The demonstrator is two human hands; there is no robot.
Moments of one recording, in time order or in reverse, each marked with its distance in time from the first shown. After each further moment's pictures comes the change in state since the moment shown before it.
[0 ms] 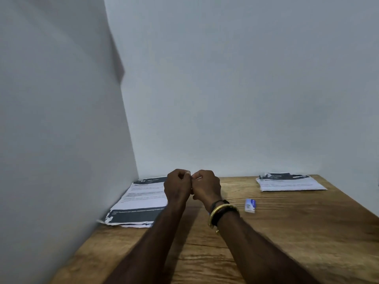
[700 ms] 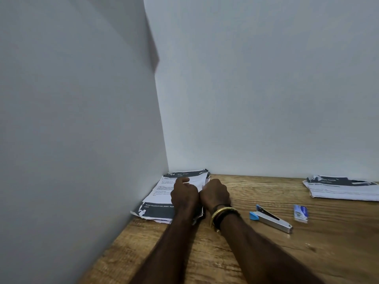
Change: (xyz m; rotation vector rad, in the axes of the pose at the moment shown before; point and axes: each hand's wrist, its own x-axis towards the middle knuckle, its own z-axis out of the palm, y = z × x) left_hand 0.038 -0.066 -0.051 0.164 0.147 -0.248; right_hand 0.009 0.010 0.101 -0.299 -0.112 0.124
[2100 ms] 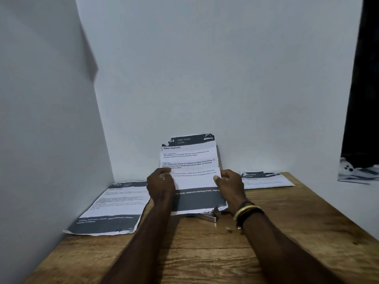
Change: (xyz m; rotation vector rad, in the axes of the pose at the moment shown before) left_hand -0.055 0.062 0.063 -0.266 -0.016 0.273; right_hand 0.013 0.105 -0.183 0.435 0.310 -0.050
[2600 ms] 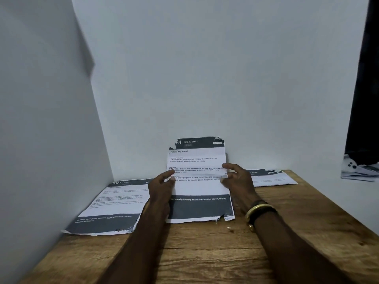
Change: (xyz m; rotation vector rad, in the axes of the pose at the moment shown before) left_hand 0.011 -0.037 0.007 -0.441 -0.277 -0.231; right_hand 0.021 0.020 -0.025 0.121 -0.133 -0.097
